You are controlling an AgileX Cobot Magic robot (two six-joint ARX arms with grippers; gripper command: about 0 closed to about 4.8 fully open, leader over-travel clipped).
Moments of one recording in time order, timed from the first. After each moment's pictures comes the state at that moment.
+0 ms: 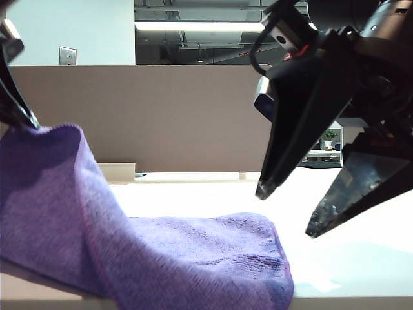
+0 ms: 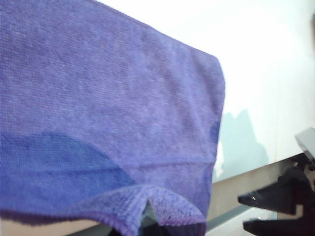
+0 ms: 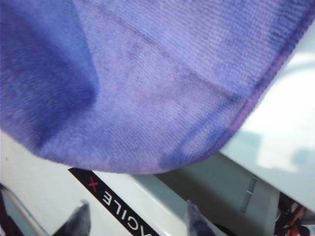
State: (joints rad) left arm -0.26 0.90 0.66 -0.65 0.52 -0.58; right arm 0.71 1.28 0.75 -0.64 -0.54 0.46
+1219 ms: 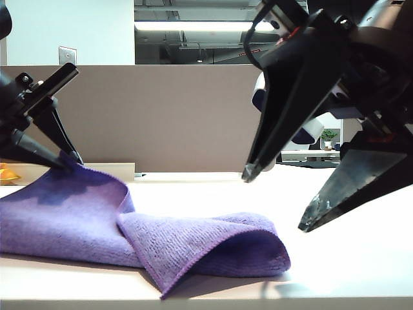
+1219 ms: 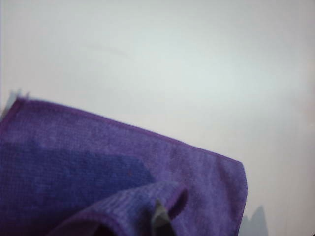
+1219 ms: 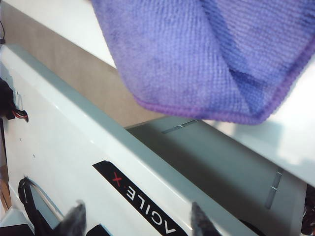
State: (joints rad) left arm -0.18 1.29 0.68 -0.18 0.47 -0.67; right arm 0.71 1.28 0.75 -0.63 -0.60 0.52
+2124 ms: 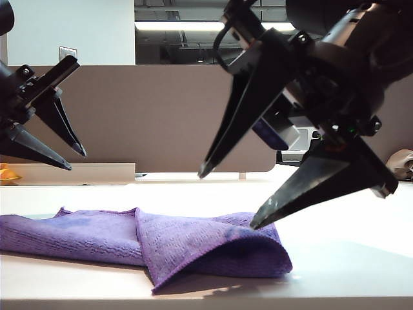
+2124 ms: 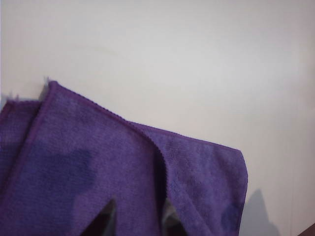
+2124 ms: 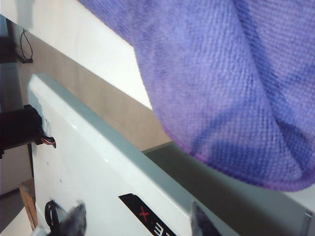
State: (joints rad) left arm -0.18 1.29 0.72 -0.25 0.49 -0.59; right arm 0.73 1.34 0.75 -0.44 -0.62 0.66
